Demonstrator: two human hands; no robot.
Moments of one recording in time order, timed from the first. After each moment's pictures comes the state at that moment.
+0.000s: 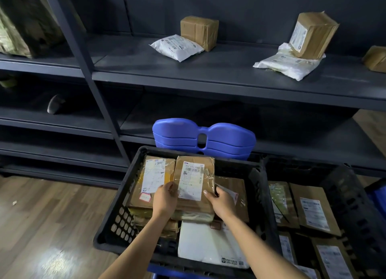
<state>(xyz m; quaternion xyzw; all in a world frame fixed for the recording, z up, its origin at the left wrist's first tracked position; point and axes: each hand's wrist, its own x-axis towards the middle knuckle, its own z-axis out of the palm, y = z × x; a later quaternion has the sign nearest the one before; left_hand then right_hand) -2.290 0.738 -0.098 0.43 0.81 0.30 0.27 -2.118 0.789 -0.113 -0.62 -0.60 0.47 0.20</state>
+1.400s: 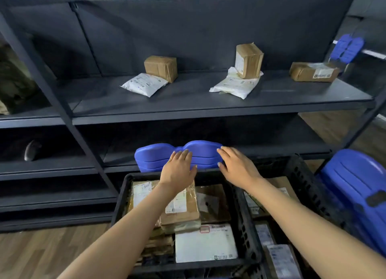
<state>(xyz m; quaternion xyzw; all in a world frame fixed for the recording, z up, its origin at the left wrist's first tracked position) -2.239 0.788 0.074 0.78 0.63 0.08 0.01 -2.028 0.812 0.074 -0.53 -0.84 0.00 0.12</state>
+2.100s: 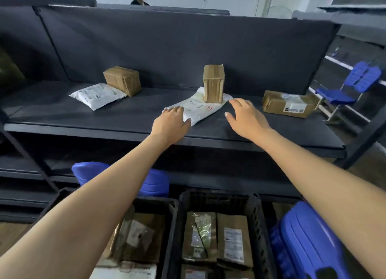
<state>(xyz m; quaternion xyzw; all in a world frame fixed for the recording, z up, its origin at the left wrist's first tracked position) -2.026 0.973 0.212 0.68 0.71 0.18 -0.02 -1.805 1.034 0.226 -0.53 -0.82 -0.03 0.19</state>
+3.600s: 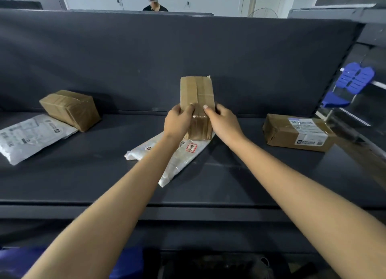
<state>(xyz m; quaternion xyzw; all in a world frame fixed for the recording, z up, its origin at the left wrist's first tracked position) -1.975 1.205 0.222 0.47 0.62 0.54 0.32 -1.852 1.220 0.224 -0.53 -0.65 0.33 0.43</state>
